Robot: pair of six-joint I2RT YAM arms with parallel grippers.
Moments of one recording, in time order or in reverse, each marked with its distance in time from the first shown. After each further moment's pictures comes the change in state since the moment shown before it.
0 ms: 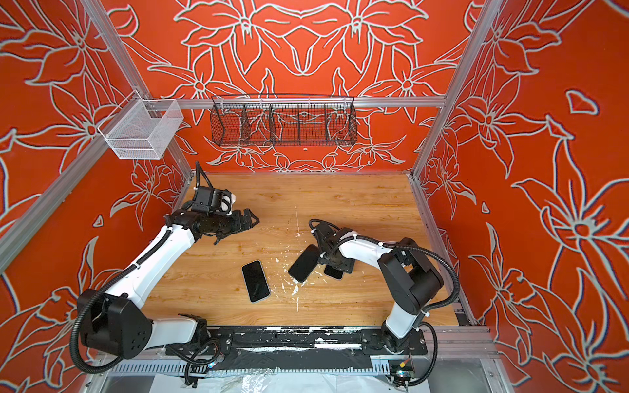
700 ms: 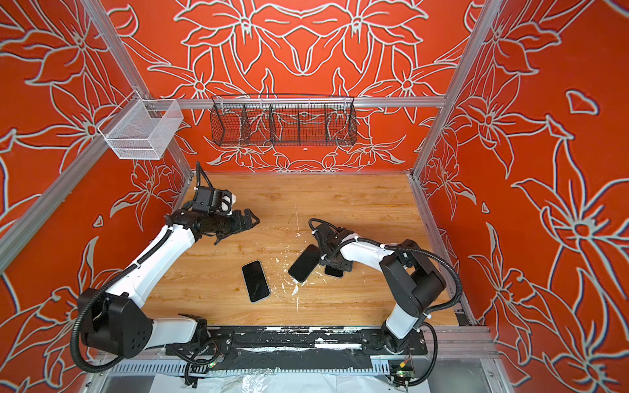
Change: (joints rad) left arm 0.000 0.006 -0.001 0.000 0.005 -0.006; right arm 0.000 -0.023 -0.035 0.069 0.011 -0.115
